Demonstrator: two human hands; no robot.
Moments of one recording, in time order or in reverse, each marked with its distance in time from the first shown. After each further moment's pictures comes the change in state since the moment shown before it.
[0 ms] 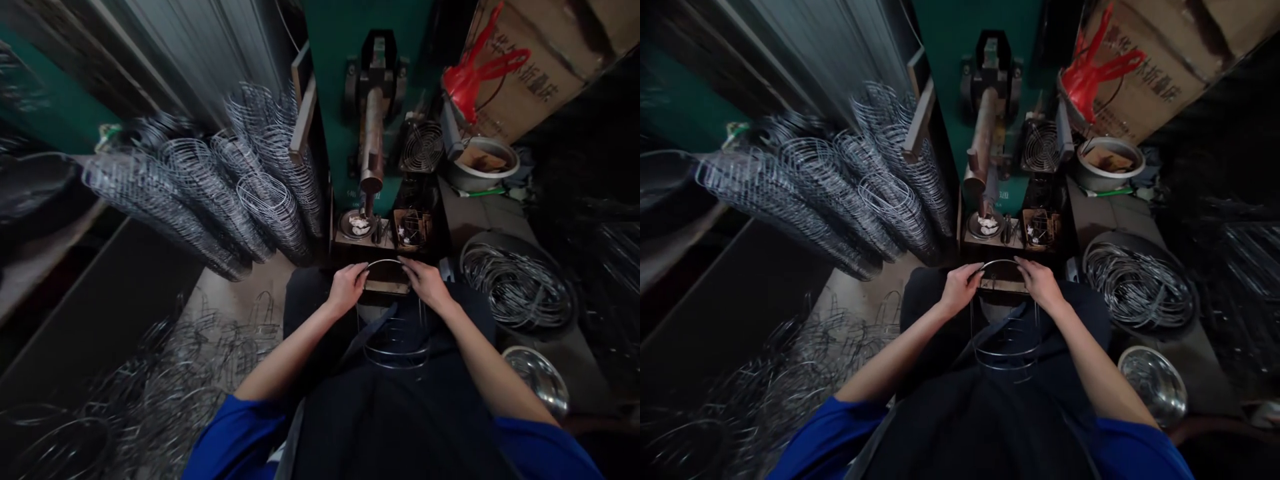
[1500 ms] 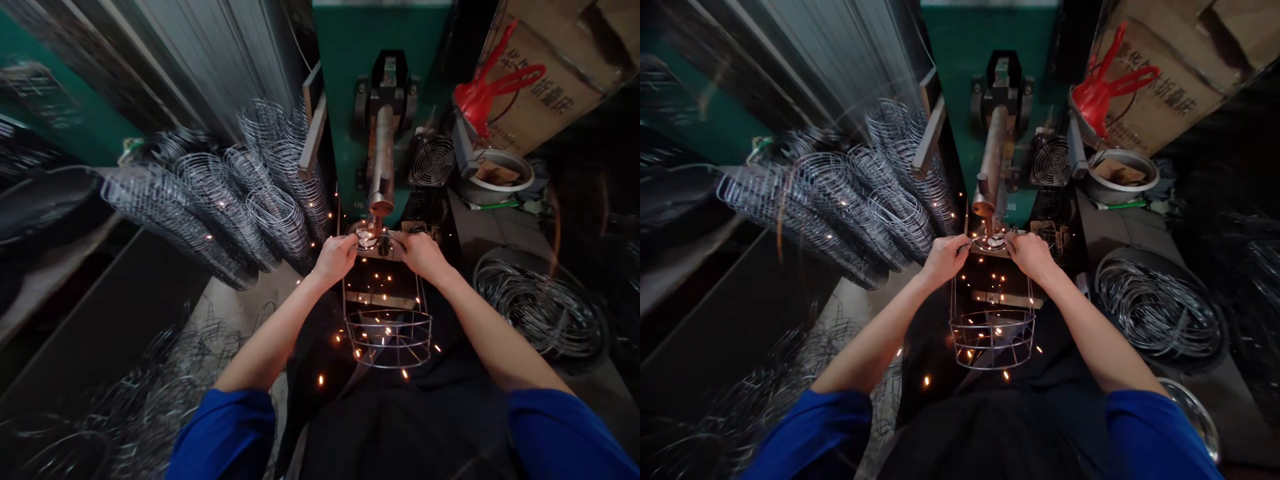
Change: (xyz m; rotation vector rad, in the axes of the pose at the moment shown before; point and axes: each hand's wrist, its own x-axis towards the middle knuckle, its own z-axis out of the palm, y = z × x) left_hand 0.103 0.001 -0.078 0.369 -0.041 0.188; right_hand 0.125 -0.070 -0.030 -0.603 -0.211 0.055
